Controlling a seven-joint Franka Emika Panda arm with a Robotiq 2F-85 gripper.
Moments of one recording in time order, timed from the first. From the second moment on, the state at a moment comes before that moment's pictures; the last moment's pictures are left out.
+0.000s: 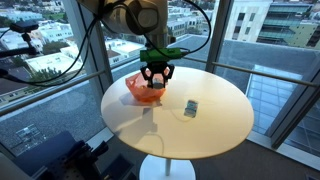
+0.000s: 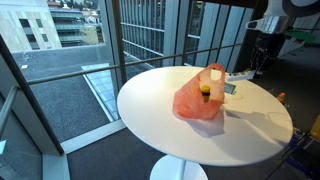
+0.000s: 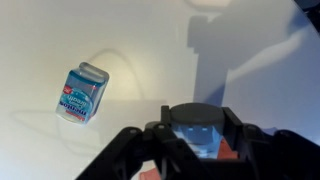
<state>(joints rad) -0.06 0.02 -0.03 -2.19 -0.07 2.21 -0.81</state>
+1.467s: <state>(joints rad) 0.02 0.14 0.04 -2.17 -0.02 2.21 -0.82</state>
